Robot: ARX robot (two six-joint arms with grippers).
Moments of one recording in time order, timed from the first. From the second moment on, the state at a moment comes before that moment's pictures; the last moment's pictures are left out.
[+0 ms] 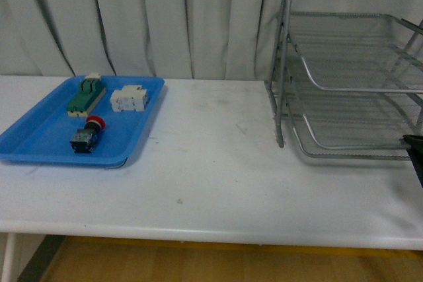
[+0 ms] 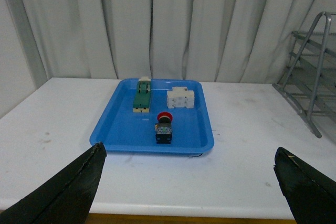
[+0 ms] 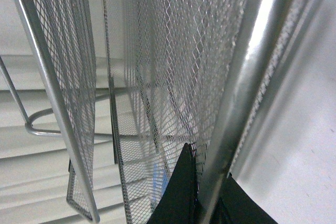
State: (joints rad) left arm 0.00 0.01 0.01 0.00 0.00 0.00; right arm -0.12 2.24 0.69 1.30 -0.21 1.42
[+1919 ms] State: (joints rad) left arm 0.00 0.01 0.01 0.00 0.00 0.00; right arm -0.11 0.62 0.01 0.60 -0.12 0.02
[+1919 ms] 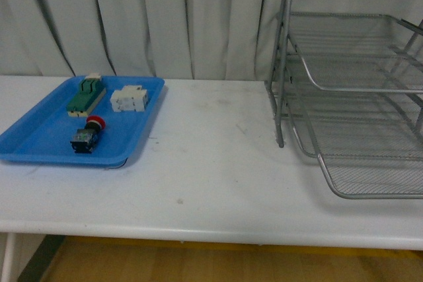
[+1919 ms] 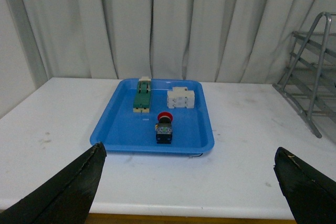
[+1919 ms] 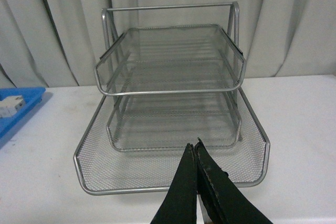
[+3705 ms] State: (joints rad) left arm 0.00 0.01 0.01 0.00 0.00 0.00; right arm 0.00 0.00 0.01 0.00 0.00 0.00
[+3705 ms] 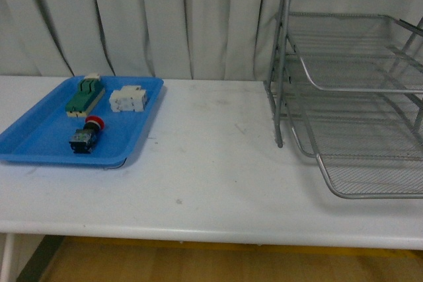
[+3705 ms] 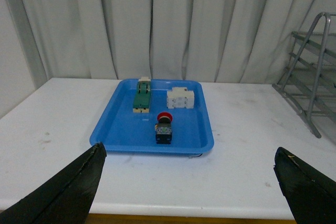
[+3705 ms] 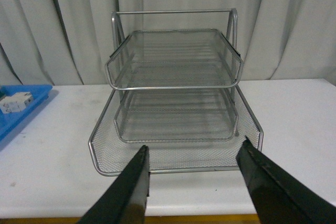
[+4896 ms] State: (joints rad) left arm -0.15 1.67 0.95 0.21 -0.15 -0.05; right arm 0.00 0.00 0.01 0.00 0.00 0.00
